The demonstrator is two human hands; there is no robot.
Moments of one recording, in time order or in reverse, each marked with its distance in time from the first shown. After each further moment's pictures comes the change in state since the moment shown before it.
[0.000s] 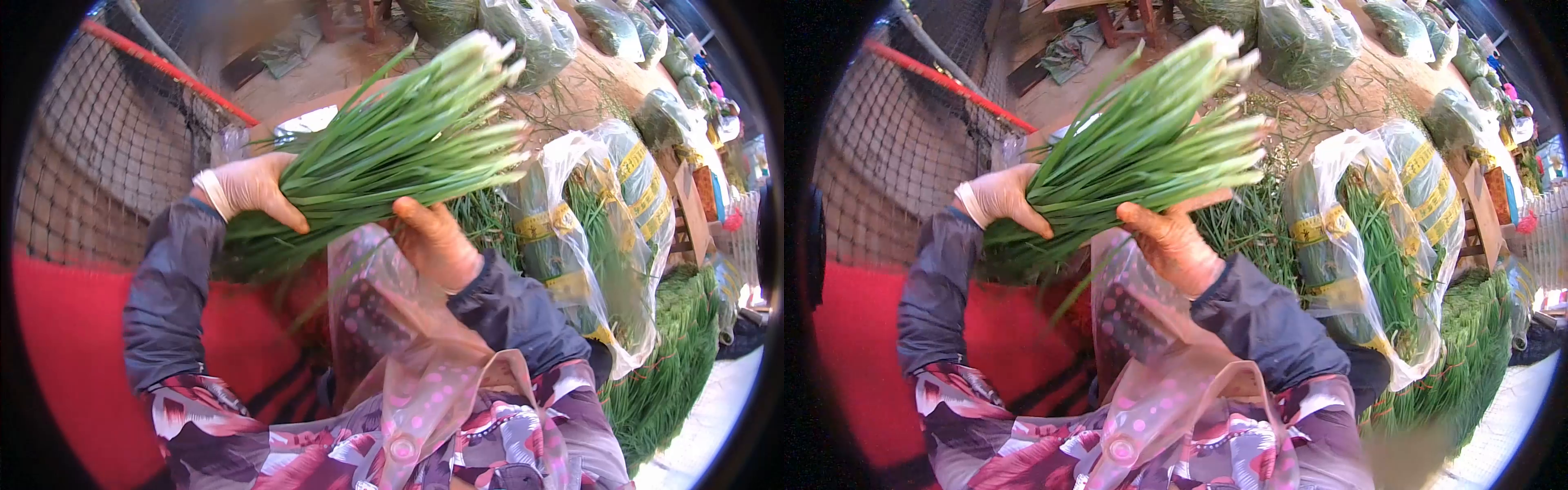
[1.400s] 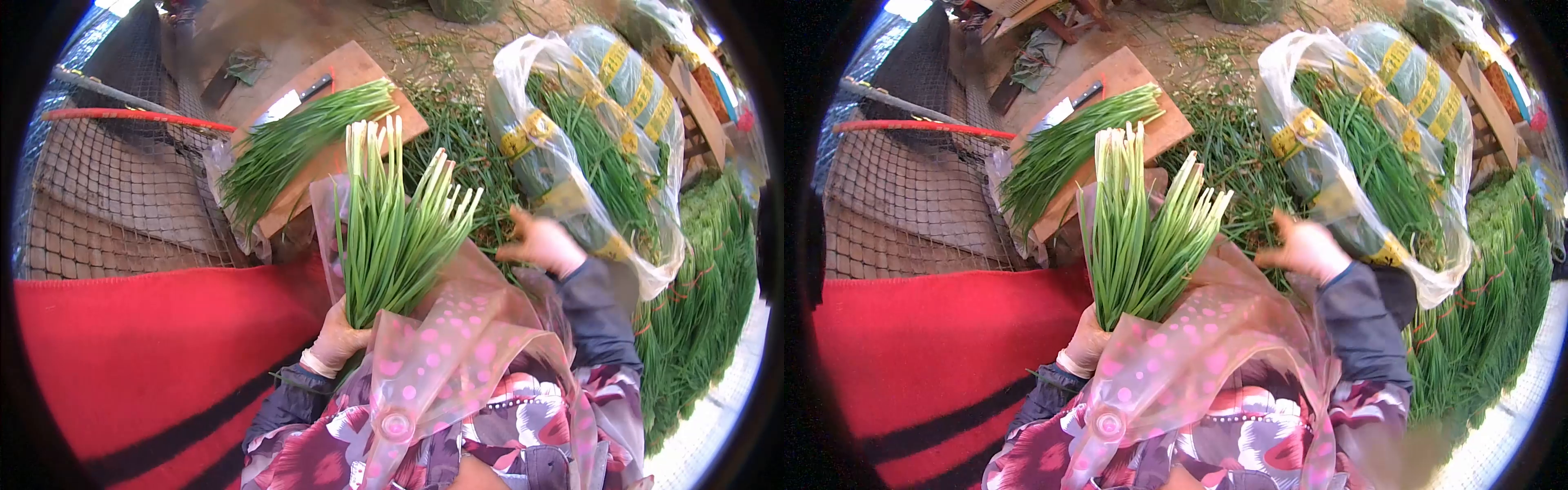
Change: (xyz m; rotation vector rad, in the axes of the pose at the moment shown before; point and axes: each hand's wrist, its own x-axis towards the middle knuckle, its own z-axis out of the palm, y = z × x) left_hand -0.008 -0.128 0.284 -0.600 0.395 0.060; right_hand -0.226 -0.112 -0.118 -1.712 0.177 0.790
